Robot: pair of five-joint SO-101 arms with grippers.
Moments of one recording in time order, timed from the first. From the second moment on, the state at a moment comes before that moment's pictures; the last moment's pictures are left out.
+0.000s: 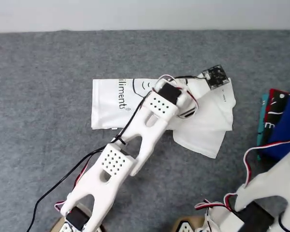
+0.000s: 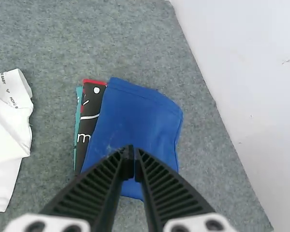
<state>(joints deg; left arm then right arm) 33.3 65.5 -71.0 78.7 -20.5 39.1 -14.9 -41.2 100.7 29.6</state>
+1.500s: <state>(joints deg) 32.1 76.4 -88.0 89.8 -22.5 39.1 -17.3 -41.2 100.7 29.6</state>
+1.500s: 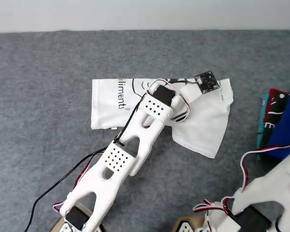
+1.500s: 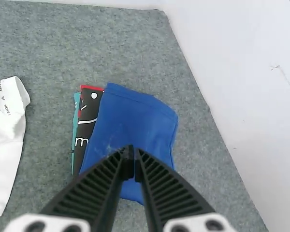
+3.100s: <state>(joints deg) 39.0 81.5 -90.3 73.7 -14.7 39.1 -17.7 -33.1 100.7 29.6</state>
